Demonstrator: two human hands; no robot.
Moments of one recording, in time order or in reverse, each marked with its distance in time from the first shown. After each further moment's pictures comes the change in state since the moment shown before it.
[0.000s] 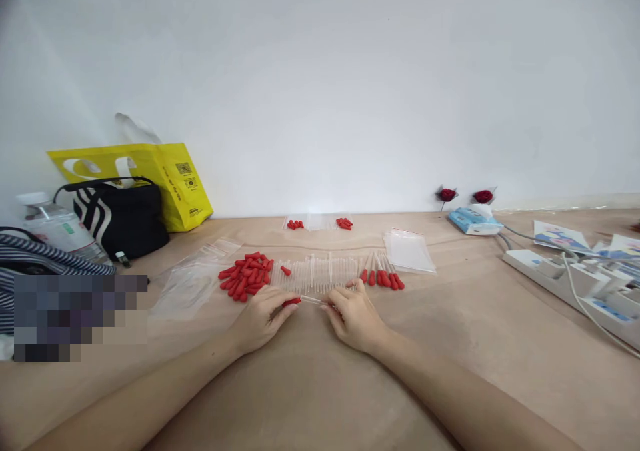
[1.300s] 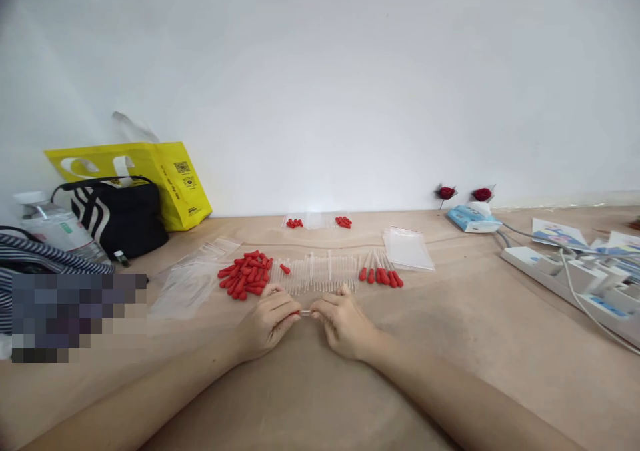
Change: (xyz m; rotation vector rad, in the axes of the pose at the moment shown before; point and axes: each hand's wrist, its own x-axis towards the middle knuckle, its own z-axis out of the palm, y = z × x) left_hand 0.001 0.013 0.000 0.042 -0.036 0.231; right_hand 0.003 -0.017 -0.001 0.066 -0.104 -0.081
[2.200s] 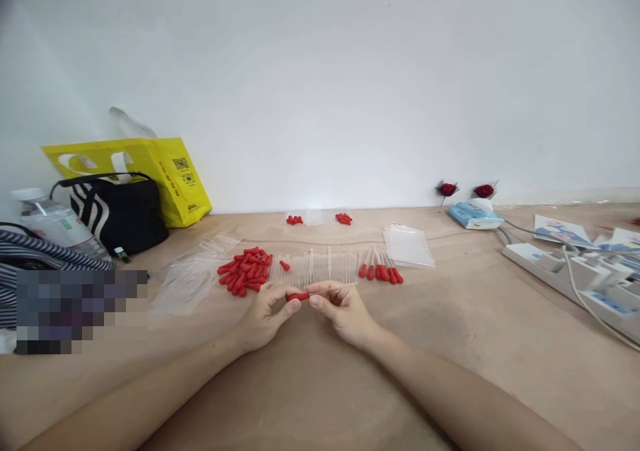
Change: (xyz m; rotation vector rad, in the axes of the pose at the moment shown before) left_hand 0.006 0.006 -0.001 -0.289 0.042 -0.398; right_hand 0.006 -0.004 0.008 0.992 0.180 0.501
